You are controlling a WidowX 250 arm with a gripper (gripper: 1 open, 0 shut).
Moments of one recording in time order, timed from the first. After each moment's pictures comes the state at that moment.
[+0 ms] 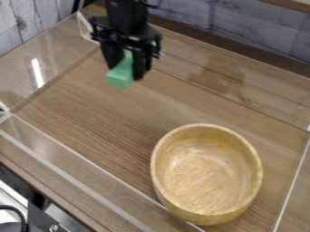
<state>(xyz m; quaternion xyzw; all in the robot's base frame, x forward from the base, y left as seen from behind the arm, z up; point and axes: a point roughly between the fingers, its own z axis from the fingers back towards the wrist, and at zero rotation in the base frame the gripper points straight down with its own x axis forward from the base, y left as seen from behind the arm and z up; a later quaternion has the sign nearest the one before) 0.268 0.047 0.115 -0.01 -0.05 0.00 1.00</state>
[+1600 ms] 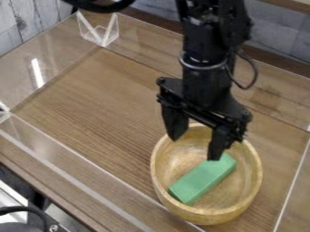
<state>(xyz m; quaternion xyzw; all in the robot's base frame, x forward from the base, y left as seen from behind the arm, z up) 0.217 -0.069 0.100 -0.04 -0.02 -0.05 1.00</state>
